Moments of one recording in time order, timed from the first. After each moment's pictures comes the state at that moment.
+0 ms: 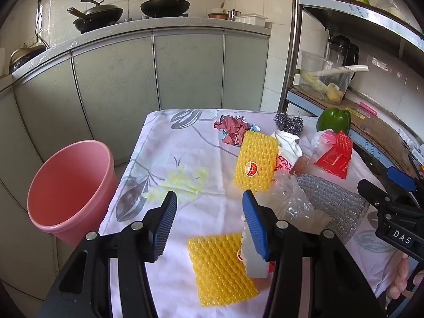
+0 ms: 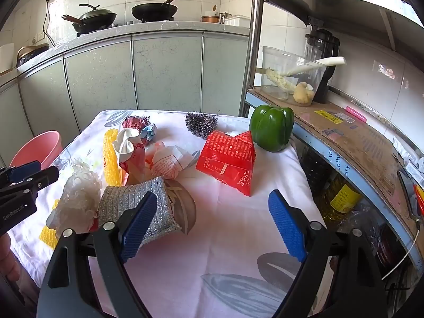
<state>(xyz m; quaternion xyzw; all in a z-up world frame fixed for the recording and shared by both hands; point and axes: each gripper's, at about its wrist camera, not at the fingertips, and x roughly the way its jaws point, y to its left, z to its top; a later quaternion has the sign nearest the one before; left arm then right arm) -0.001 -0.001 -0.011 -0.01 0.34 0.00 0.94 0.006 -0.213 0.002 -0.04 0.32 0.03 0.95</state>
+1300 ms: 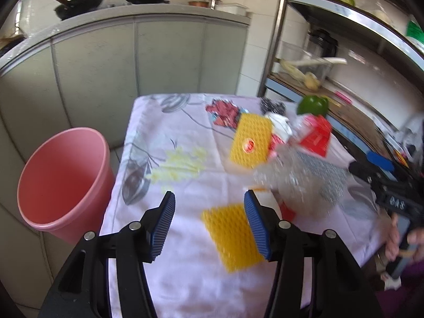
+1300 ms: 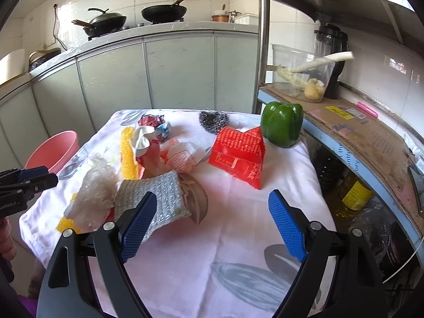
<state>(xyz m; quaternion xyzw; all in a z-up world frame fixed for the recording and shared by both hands) -0.021 0.043 -0.005 -0.02 0.38 -0.09 0.92 -0.008 -0.222 0.006 -0.01 0.32 0.09 0.94</state>
